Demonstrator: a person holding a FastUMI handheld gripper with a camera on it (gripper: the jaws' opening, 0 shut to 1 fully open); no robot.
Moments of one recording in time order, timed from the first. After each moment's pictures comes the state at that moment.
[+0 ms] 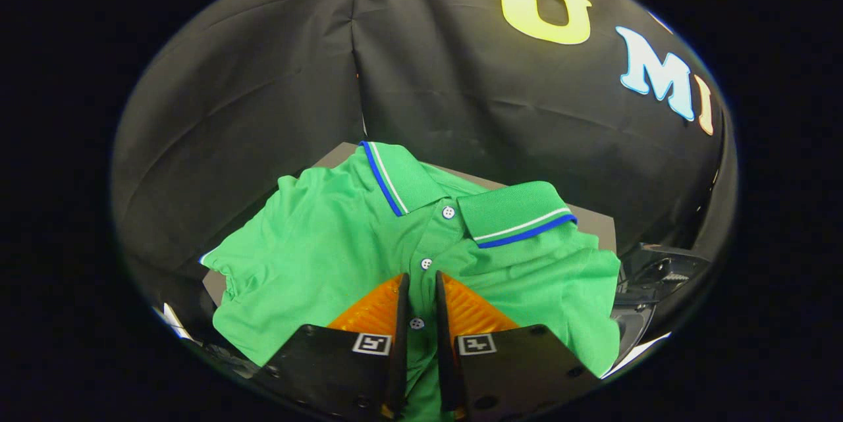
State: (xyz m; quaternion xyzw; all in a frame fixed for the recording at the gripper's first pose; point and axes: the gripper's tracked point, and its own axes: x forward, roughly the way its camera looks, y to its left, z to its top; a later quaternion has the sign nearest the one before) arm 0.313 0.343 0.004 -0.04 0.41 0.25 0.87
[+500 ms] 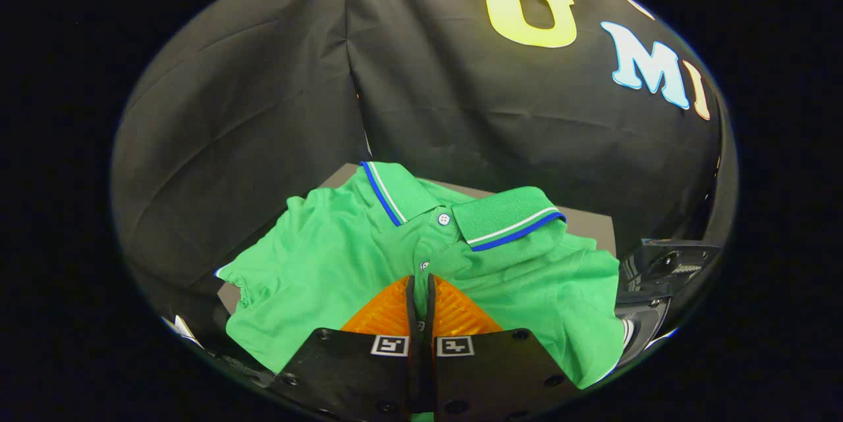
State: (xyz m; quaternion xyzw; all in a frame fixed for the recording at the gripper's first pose) arm 0.319 0.339 0.027 0.00 0.37 0.26 0.89
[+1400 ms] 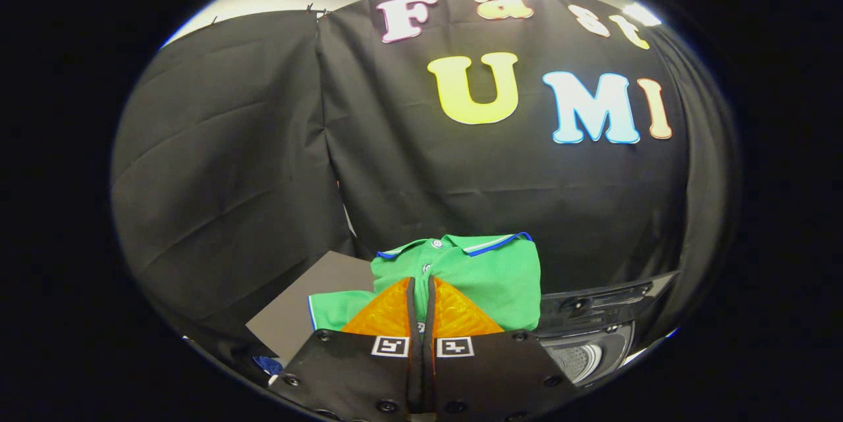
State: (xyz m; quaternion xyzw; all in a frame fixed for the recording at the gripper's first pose) arm 0.336 0.207 0.161 0.06 0.24 0.21 0.94
